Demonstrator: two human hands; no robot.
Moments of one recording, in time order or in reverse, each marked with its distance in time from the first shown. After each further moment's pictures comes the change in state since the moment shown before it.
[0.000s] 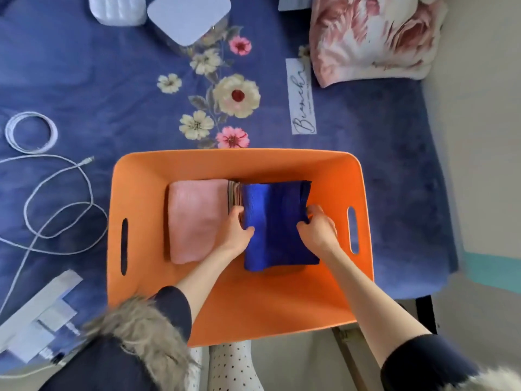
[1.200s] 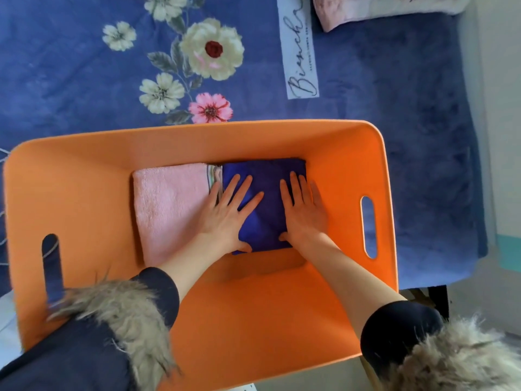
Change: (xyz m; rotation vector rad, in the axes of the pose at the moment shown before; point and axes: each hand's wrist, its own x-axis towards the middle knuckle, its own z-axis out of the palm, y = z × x) left_hand 0.053 -0.015 0.014 1.394 -0.077 0.569; right_hand 0.067 0.028 0.053 -1.082 -0.126 -0.322
